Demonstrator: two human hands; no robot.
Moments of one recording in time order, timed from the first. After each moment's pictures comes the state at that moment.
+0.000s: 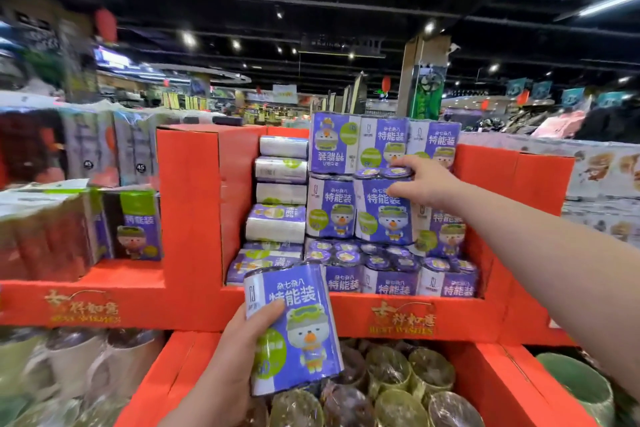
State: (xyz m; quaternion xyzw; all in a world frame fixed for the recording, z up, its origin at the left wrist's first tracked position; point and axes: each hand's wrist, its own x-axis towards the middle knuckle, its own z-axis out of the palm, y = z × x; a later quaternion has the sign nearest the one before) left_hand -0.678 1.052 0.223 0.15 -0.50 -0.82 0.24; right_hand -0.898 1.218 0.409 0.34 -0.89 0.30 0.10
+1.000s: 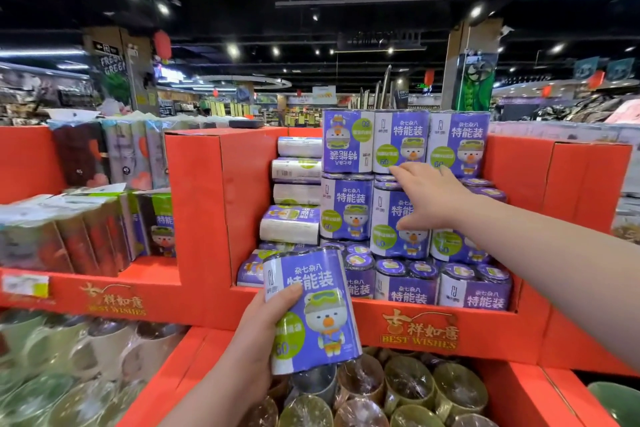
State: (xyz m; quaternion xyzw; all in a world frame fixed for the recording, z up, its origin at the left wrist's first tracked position) left_hand -0.694 1.082 0.256 0.15 -0.51 -0.82 0.24; right_hand -0.919 1.206 0.389 0.41 -0.89 -0.06 0.21
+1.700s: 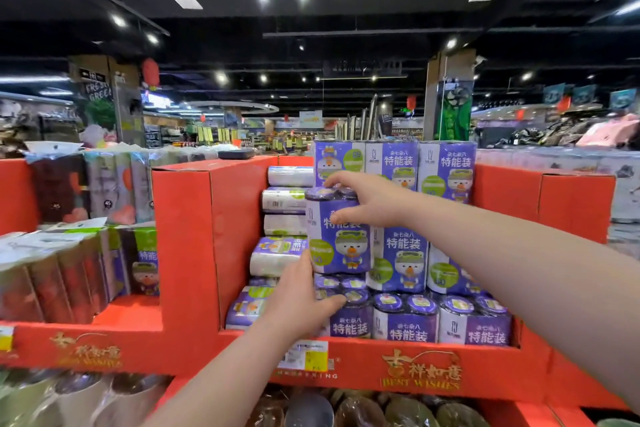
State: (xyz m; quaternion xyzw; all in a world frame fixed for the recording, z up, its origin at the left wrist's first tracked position) left_hand -0.792 1.033 0.278 0.12 -0.90 -0.30 0.28; right_hand -0.886 1.162 0.430 0.54 -0.82 0.18 0.09
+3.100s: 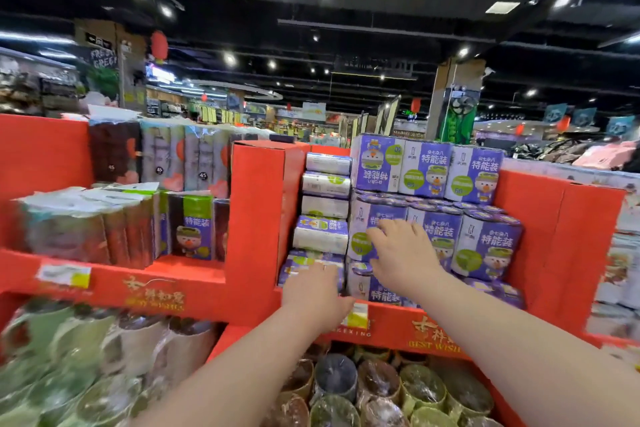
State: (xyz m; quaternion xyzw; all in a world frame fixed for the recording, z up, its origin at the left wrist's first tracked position) left_hand -0.721 1.033 0.274 0.20 -0.96 -0.07 0.15; right_hand -0.814 1.149 0.331 0.39 -0.87 -0.06 0.29
